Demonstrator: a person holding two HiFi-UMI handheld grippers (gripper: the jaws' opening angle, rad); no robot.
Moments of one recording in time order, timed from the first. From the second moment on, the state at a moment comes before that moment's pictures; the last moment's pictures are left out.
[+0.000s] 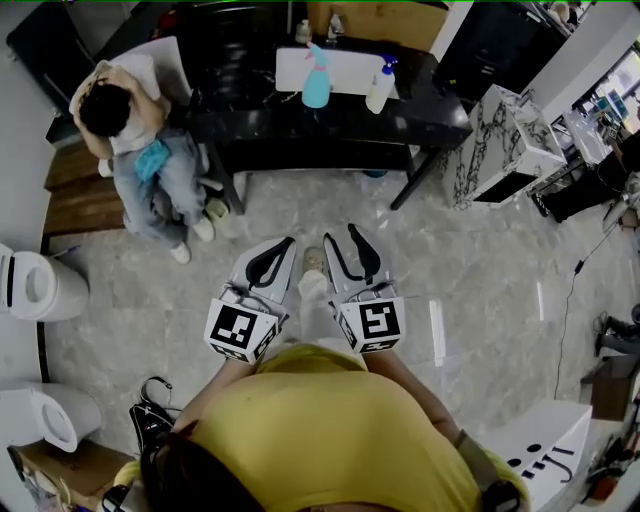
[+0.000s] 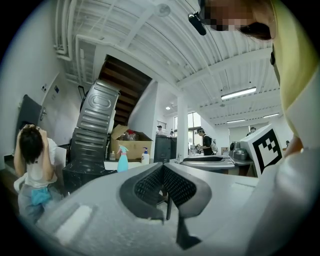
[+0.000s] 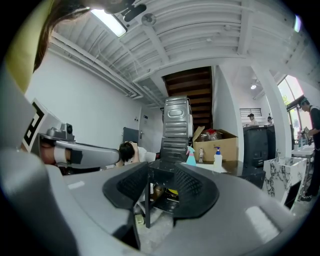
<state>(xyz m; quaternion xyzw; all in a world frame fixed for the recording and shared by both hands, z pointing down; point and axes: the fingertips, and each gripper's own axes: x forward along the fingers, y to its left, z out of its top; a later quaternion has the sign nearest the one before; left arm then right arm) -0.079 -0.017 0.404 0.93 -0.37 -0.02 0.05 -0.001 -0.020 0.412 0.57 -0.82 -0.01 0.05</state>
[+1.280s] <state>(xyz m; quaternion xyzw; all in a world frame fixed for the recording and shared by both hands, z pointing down) 0.011 -0.404 0.413 0.91 -0.42 -0.02 0.05 0.073 -0.418 0.459 0.49 -0.87 0.02 0.09</state>
